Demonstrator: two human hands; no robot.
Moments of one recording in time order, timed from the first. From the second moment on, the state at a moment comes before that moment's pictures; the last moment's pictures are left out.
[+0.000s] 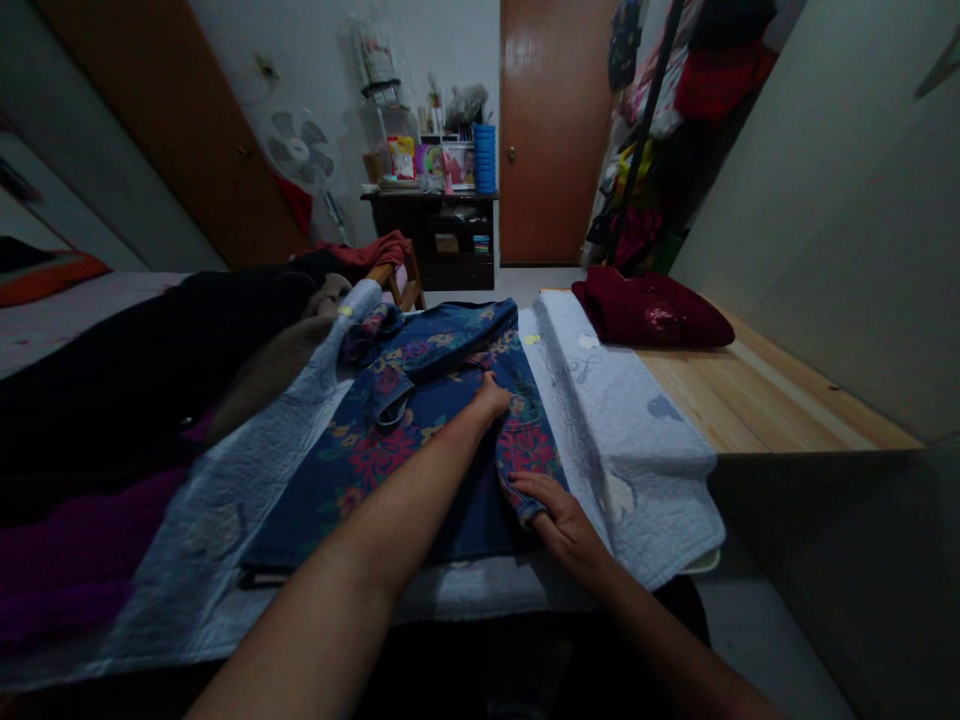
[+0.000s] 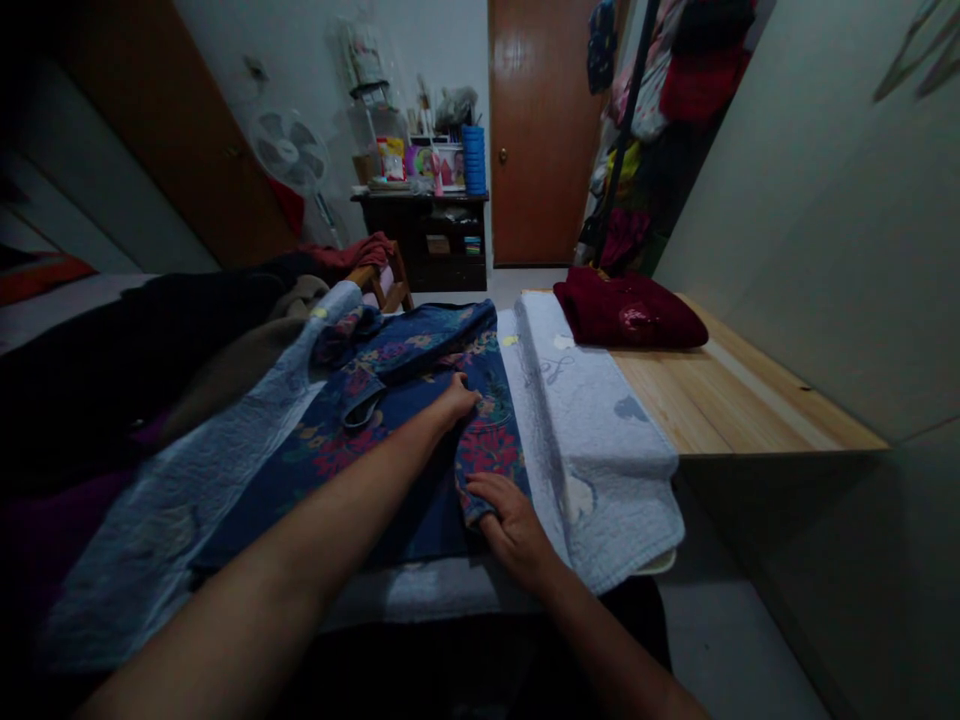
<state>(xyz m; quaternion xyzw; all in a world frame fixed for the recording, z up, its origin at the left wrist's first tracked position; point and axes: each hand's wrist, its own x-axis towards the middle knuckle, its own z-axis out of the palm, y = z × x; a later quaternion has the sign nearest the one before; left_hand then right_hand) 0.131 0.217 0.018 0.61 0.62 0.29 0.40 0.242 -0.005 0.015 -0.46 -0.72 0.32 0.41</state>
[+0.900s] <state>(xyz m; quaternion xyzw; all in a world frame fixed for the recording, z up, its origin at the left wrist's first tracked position) 0.096 0.101 0.007 0.89 0.43 0.09 0.11 0.253 -0.029 -0.004 -0.62 -0.78 0.08 0.10</state>
